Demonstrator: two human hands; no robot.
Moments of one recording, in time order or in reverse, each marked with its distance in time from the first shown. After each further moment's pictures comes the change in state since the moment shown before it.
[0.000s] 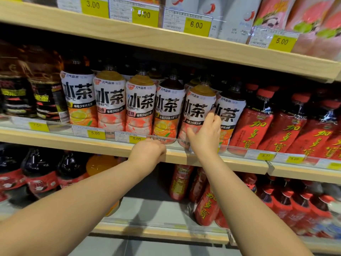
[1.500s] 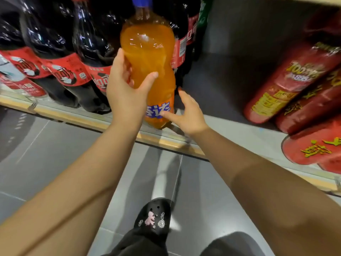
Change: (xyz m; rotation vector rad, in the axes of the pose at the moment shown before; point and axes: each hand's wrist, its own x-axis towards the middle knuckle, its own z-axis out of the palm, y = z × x) left_hand -0.111 -0.135 0.217 -0.953 0.603 -0.818; right_hand -0.202 0.032 0.313 0.463 -0.881 -0.045
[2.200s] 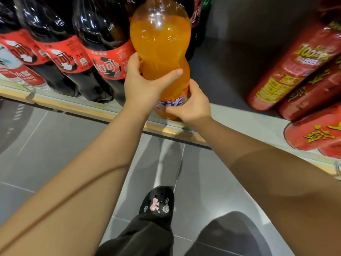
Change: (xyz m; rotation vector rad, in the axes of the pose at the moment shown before) left_hand -0.010 -0.004 0.005 -0.068 -0.204 -0.164; right_hand -0.012 0.001 0.012 0.051 0.121 0.054
